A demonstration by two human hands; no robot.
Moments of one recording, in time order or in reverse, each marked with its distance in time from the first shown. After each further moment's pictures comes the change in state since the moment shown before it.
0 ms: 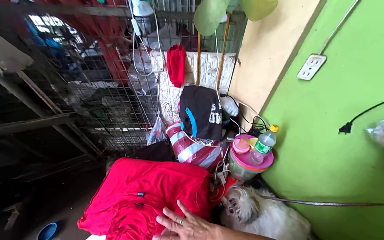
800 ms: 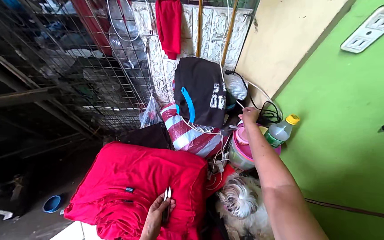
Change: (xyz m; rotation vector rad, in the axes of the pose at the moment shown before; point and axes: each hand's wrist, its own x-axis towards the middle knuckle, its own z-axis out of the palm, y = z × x) left_hand 0.097 -0.023 -0.050 0.189 0.355 0.067; right_hand -0.081 0.335 -0.167 0.369 1.049 1.537
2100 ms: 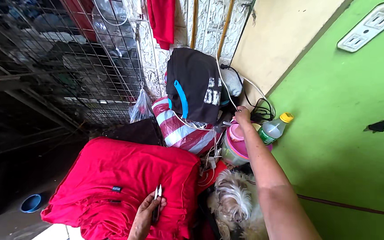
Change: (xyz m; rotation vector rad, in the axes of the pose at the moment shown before) left_hand 0.002 -0.004 -0.004 -0.017 -0.039 0.023; right_hand -0.004 0.006 -0.009 -0.222 -0.111 0.025
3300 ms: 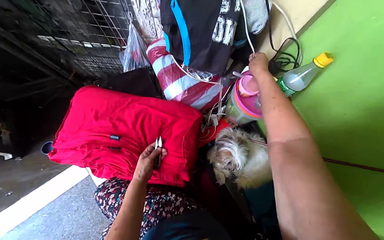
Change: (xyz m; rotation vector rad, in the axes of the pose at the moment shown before) left_hand -0.003 0.001 -0.001 0.081 -0.012 0.043; right_hand -0.003 -0.003 -0.005 -0.375 -0.100 -0.125
